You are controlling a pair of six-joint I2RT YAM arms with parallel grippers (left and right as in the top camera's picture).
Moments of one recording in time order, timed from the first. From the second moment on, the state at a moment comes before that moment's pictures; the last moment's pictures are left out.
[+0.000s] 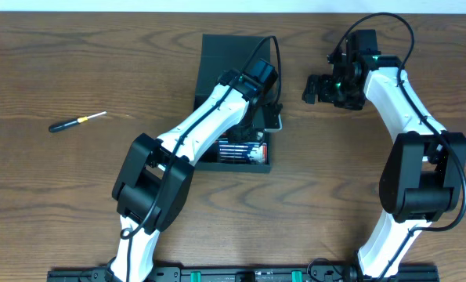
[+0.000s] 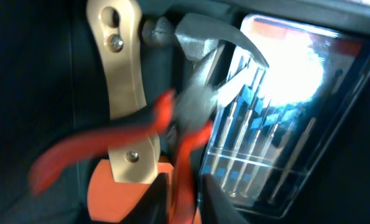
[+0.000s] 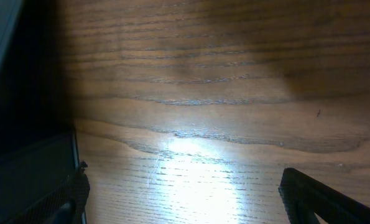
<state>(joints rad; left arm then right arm) -0.63 2.12 1.72 -1.09 -0.04 0.83 0.03 2.01 1.54 -0.82 -0.23 0.16</state>
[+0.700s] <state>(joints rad) -0.12 1.62 1.80 -1.12 -0.29 0.48 0.03 2.01 1.54 -0.82 -0.23 0.16</state>
